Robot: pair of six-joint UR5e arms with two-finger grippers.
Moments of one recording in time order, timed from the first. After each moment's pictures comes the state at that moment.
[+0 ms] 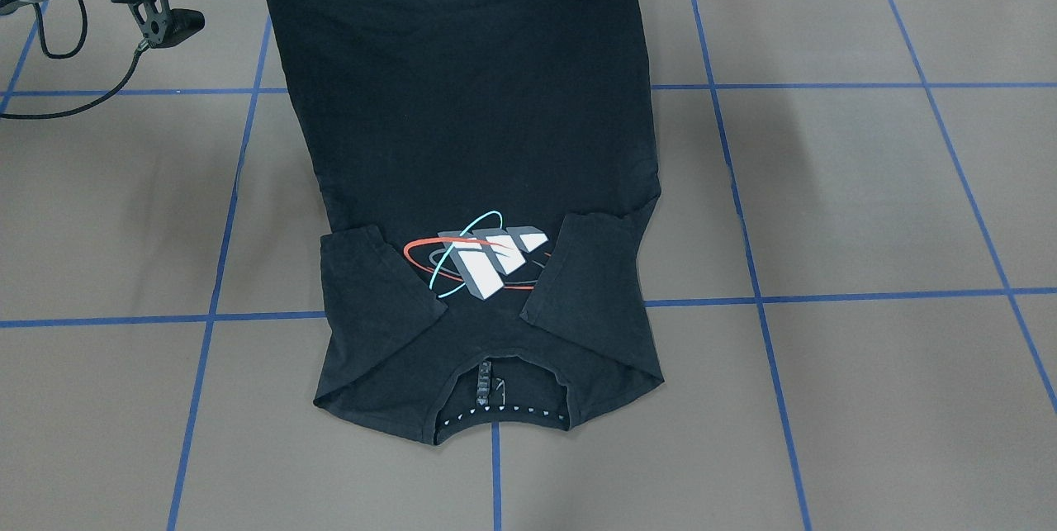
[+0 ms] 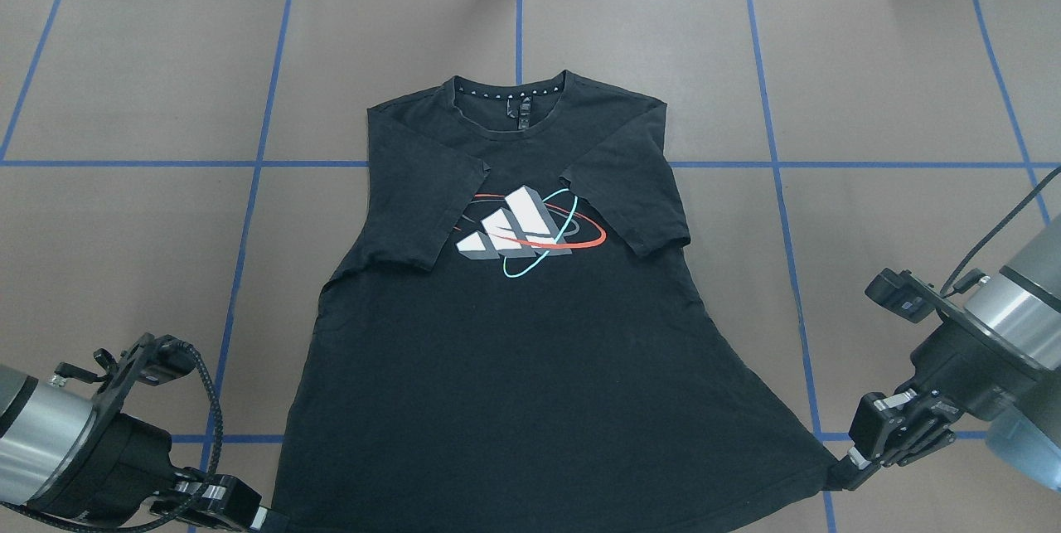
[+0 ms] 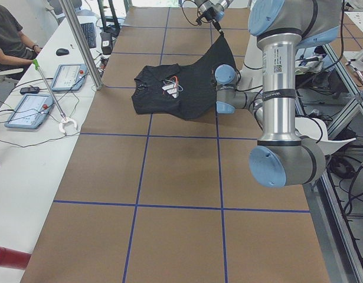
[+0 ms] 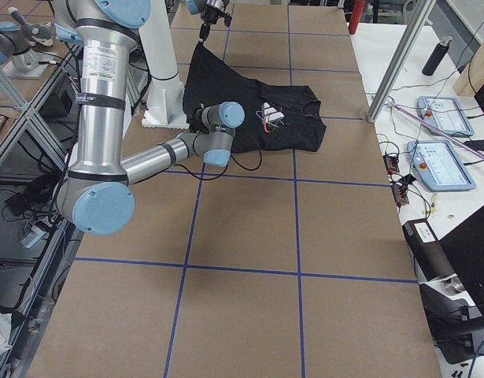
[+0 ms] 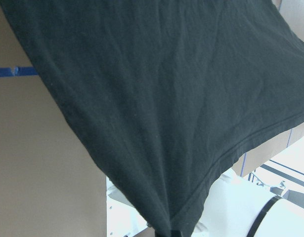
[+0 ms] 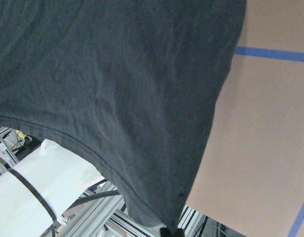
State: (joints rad) left arm -0.36 -1.45 -2.20 -2.57 -2.26 -1.60; right arm 0.69 -1.66 1.96 -0.57 2.87 1.54
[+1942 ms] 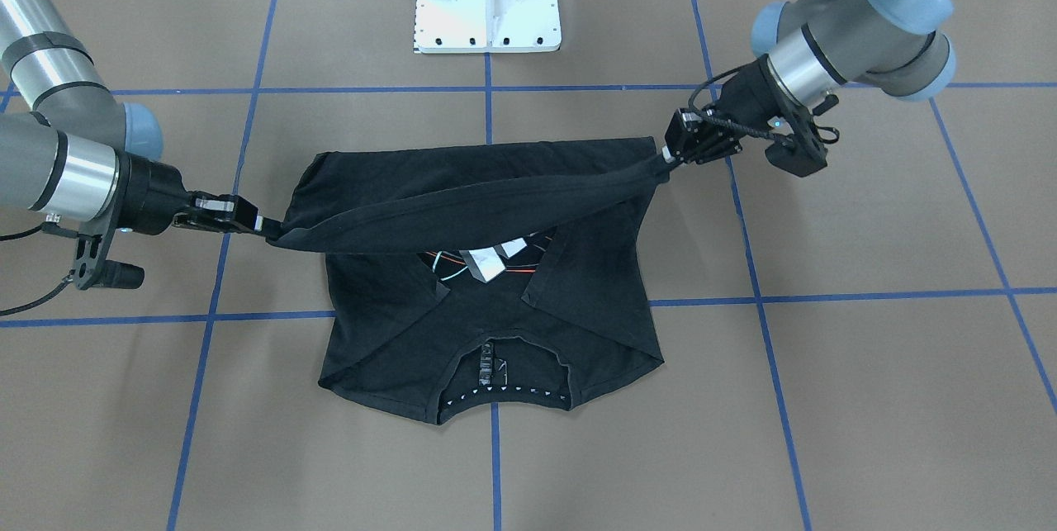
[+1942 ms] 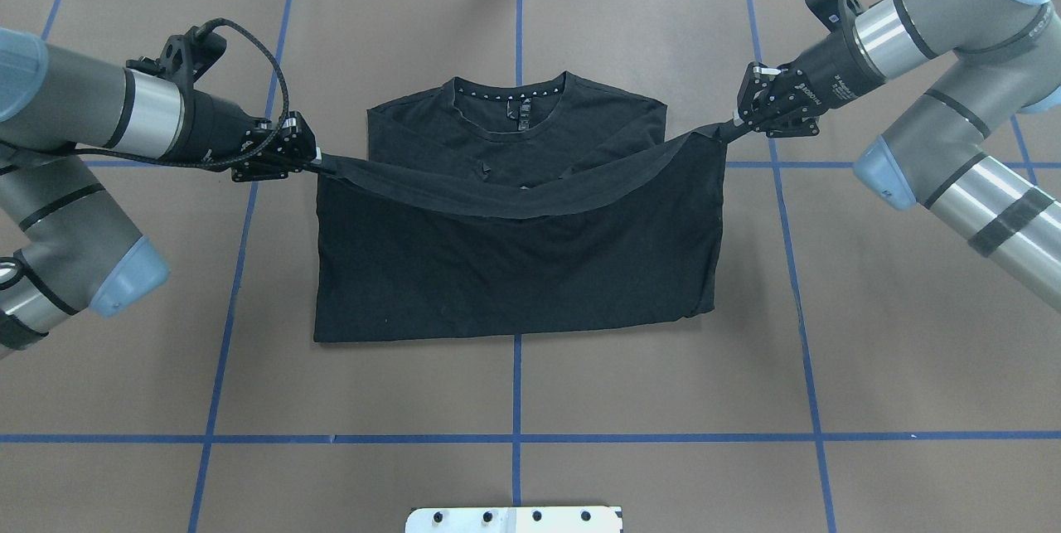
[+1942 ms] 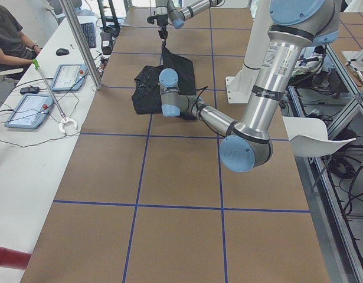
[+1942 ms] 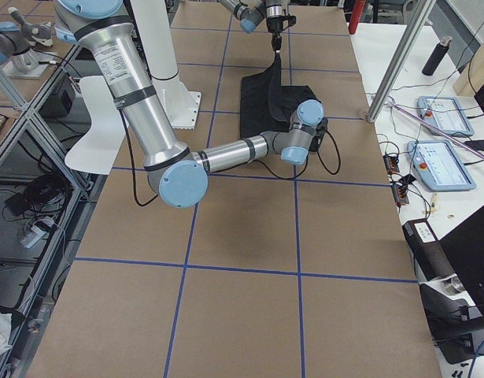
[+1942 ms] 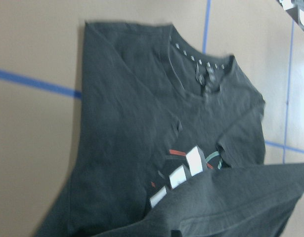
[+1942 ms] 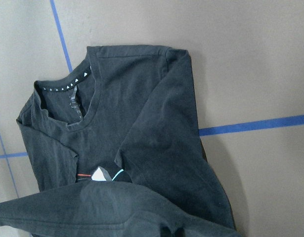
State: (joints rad) left arm -0.85 -1.92 -1.61 -2.58 -2.22 -1.57; right arm 1.02 -1.11 1.33 -0.58 2.61 1.53
